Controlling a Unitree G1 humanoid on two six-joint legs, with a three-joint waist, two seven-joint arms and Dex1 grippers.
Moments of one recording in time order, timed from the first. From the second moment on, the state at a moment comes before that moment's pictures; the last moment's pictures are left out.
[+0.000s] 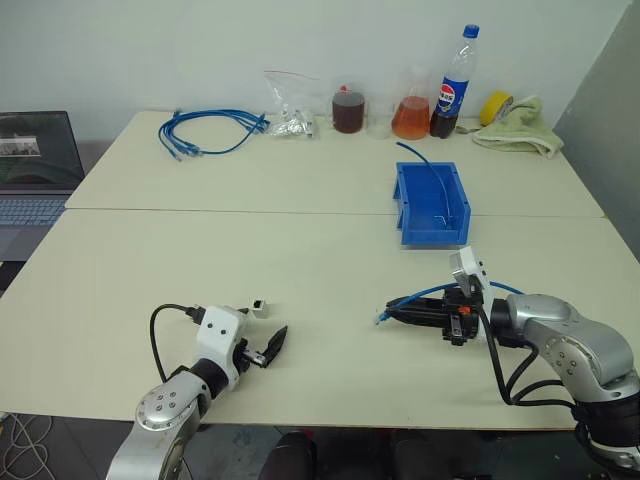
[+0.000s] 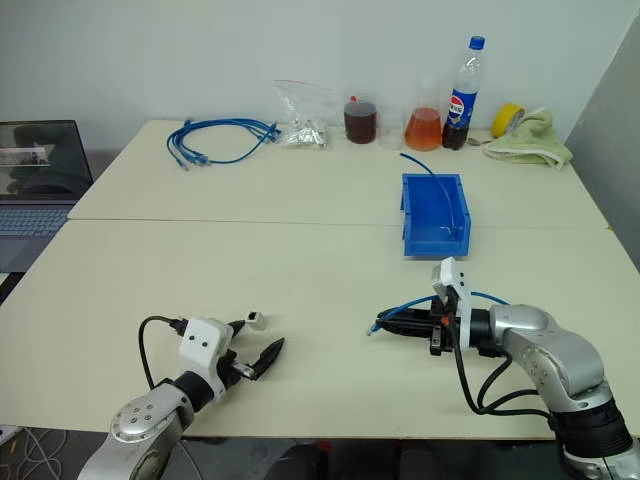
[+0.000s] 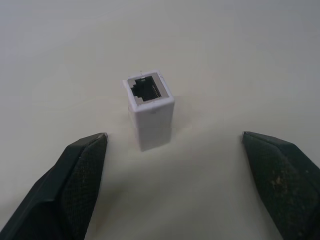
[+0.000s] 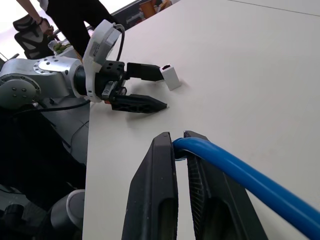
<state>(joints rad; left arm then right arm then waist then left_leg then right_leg) 0.29 0.43 0.07 -0.50 -0.21 0.42 -0.45 -0.25 -0.66 0.05 -0.34 0.69 0.73 1.01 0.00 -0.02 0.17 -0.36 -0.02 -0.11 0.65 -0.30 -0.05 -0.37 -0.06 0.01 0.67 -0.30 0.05</state>
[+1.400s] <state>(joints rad) -0.23 0.91 -0.04 0.18 -0.21 0.06 -1.28 -0.34 -0.65 0.12 -0.44 0.73 0.81 1.01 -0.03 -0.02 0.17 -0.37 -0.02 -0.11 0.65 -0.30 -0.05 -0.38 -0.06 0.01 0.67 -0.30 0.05</state>
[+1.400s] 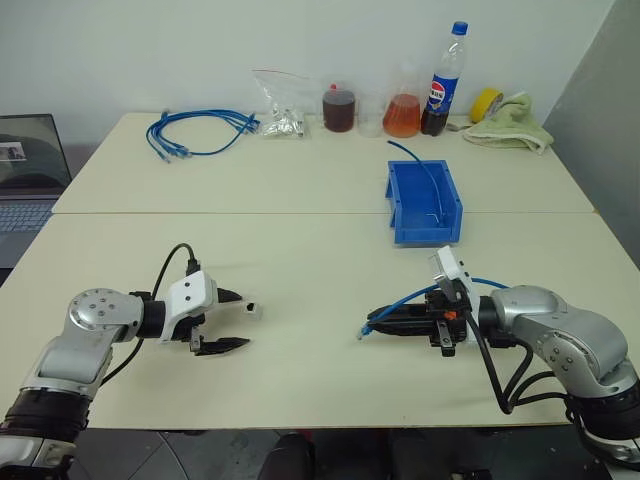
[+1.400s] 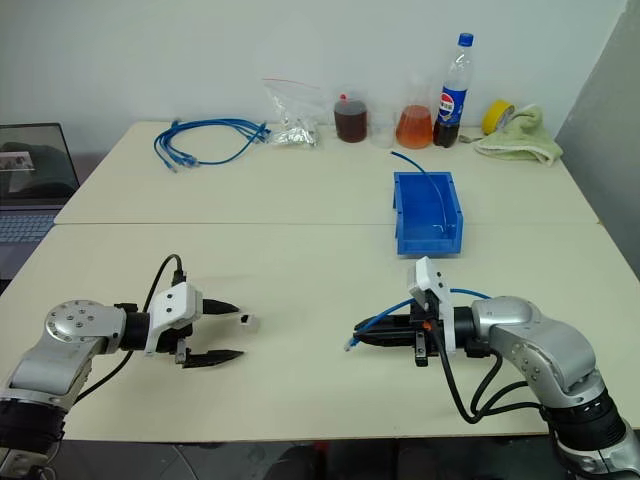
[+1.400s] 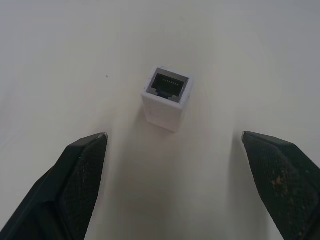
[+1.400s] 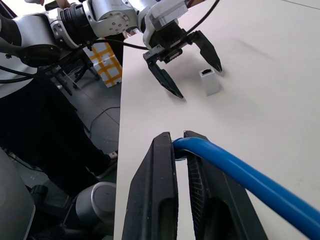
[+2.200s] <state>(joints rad) -0.40 0.85 -0.11 0.38 -0.16 -0.01 -1.37 -0.36 -0.65 0.13 -0.43 0.73 0.81 1.02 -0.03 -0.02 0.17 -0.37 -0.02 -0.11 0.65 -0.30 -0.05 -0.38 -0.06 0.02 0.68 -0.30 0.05</state>
